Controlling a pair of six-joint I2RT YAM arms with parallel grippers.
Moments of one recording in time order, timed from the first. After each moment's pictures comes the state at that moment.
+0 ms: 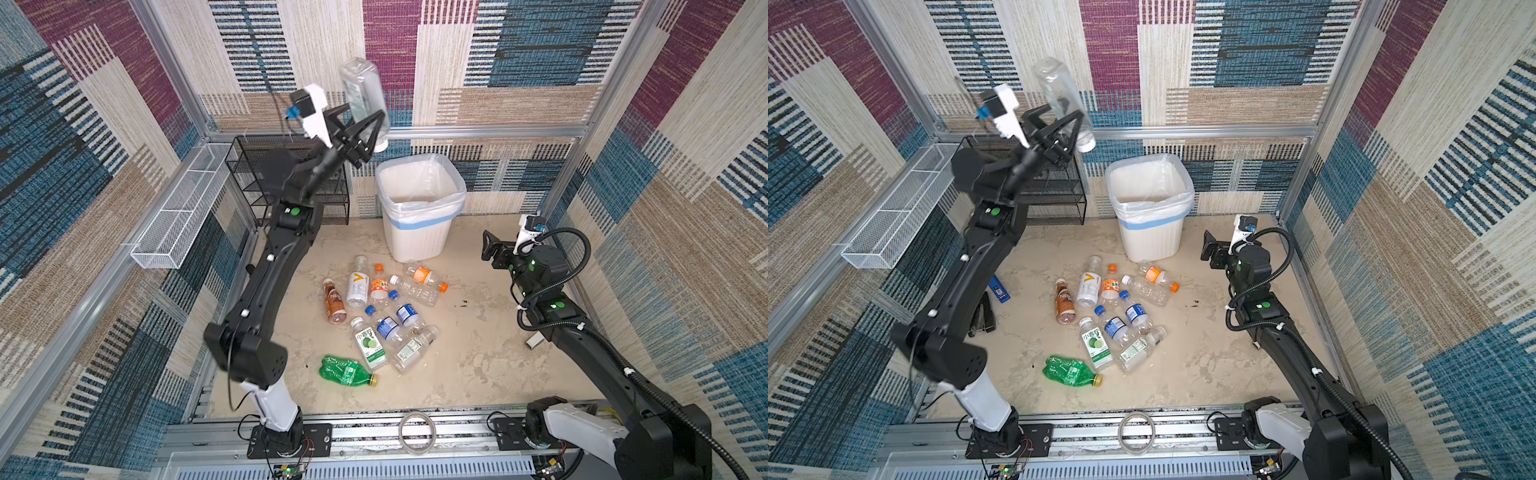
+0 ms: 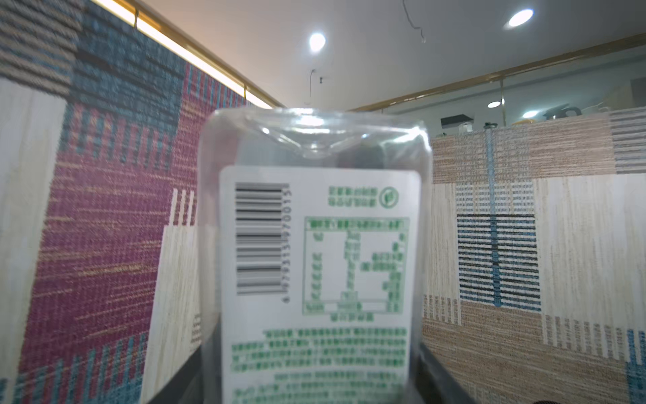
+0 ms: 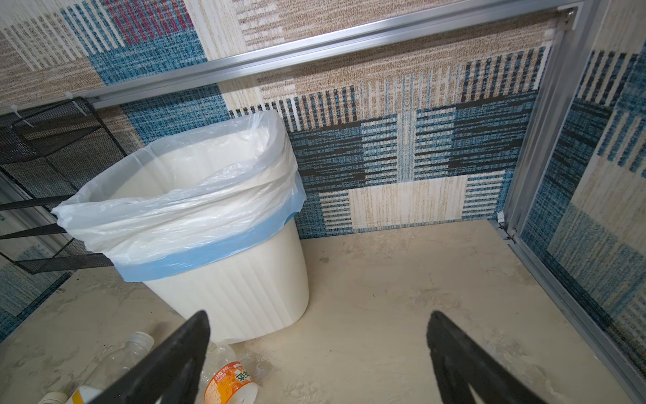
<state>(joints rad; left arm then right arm) -0.31 1.86 2.16 0.37 0.59 -0.47 0.21 1.10 0.82 0.18 0.11 0.22</state>
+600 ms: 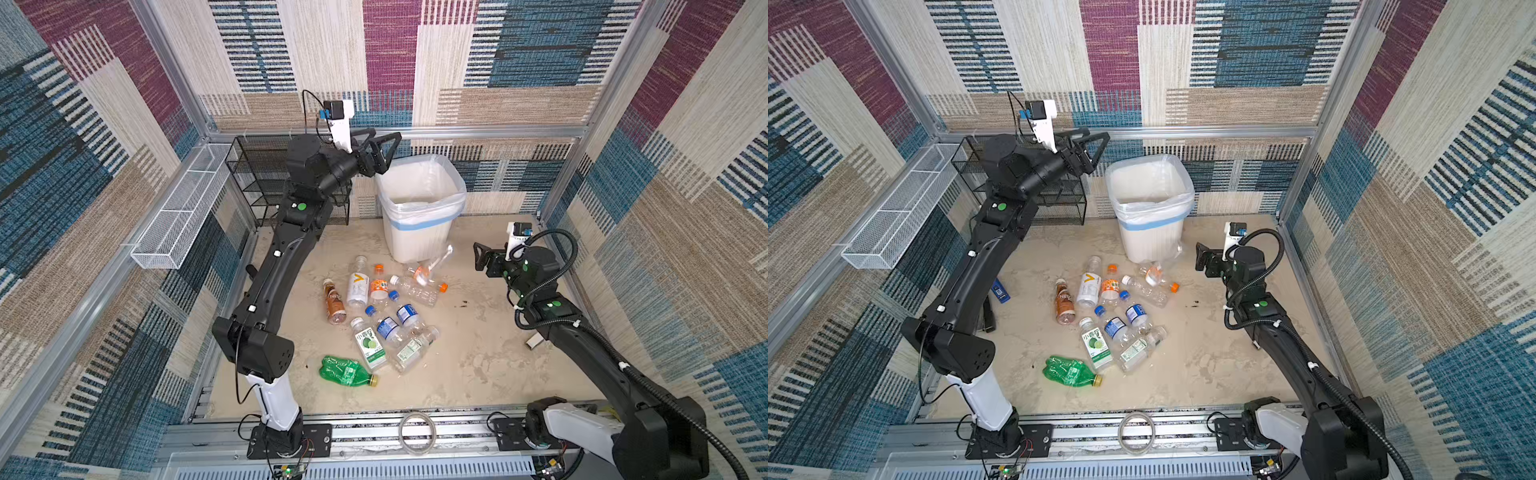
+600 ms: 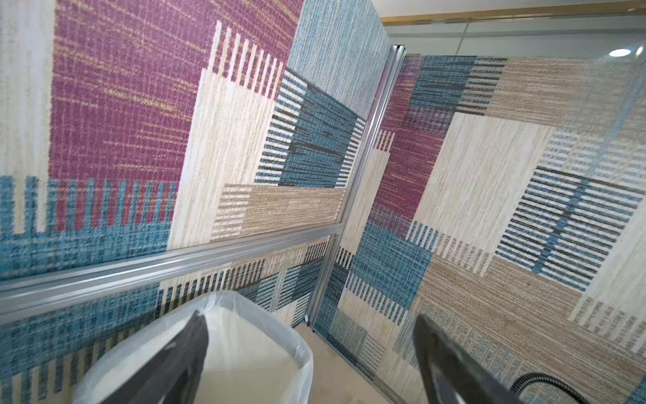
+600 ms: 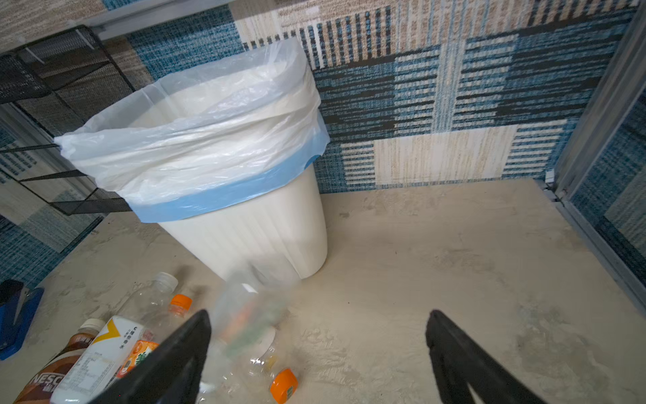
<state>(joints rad) -0.33 1.78 2.05 -0.02 0.49 -0.41 0.21 1.14 0.83 0.07 -0.02 0.22</state>
